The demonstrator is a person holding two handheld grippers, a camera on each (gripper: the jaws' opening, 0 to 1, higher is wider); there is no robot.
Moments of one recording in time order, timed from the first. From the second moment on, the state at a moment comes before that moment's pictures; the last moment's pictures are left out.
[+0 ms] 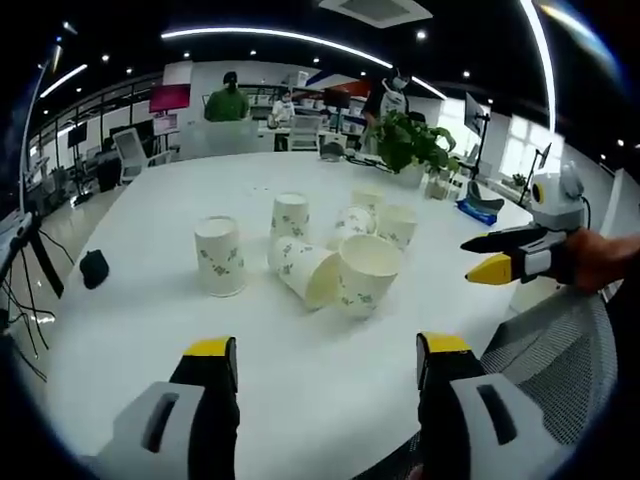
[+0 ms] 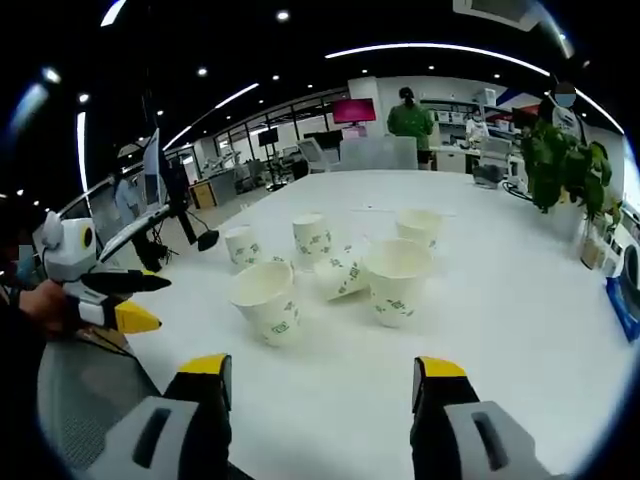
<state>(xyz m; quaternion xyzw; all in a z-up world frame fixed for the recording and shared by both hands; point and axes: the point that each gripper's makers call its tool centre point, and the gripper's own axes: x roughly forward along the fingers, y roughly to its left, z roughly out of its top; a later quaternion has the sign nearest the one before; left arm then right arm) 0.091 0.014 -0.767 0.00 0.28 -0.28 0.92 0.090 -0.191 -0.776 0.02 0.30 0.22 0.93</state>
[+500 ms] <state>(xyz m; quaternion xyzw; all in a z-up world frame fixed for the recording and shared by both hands) 0.092 0.014 -0.769 0.00 0.28 -0.28 0.92 0.088 -0.190 -0.774 0.02 0.30 0.22 0.93</state>
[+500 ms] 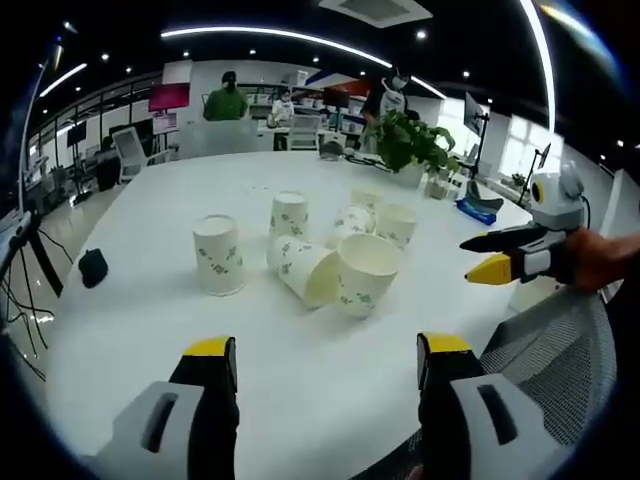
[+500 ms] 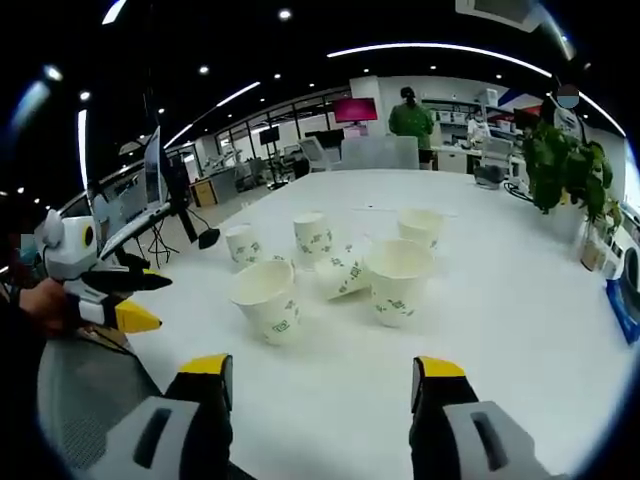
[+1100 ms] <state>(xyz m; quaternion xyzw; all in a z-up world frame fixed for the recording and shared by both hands) 0.092 0.013 -0.768 0.00 0.28 -0.28 0.92 0.100 -0.192 -0.758 0.00 0.30 0.23 0.93</state>
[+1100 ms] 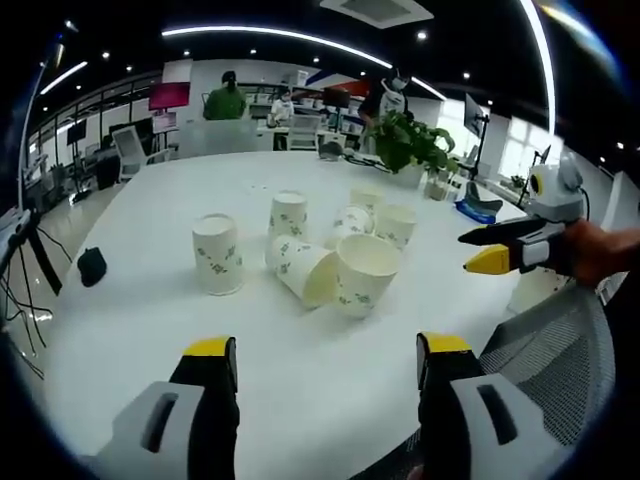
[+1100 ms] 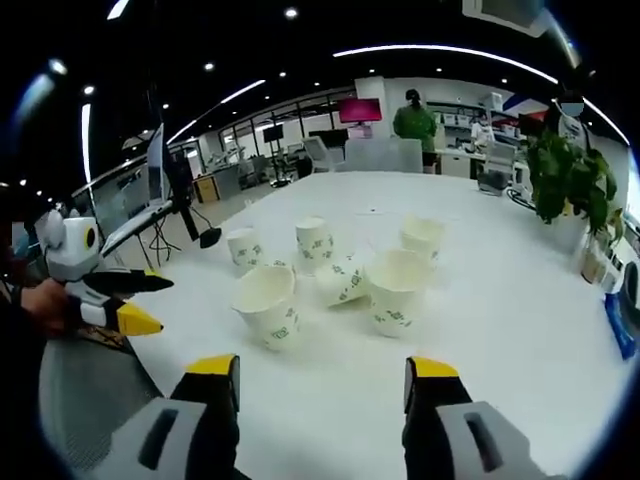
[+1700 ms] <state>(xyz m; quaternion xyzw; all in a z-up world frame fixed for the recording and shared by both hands) 0.090 0.011 -0.763 -0.01 0.28 -0.28 0.92 0.177 -0.200 -0.763 -0.19 0.33 0.31 0.87</state>
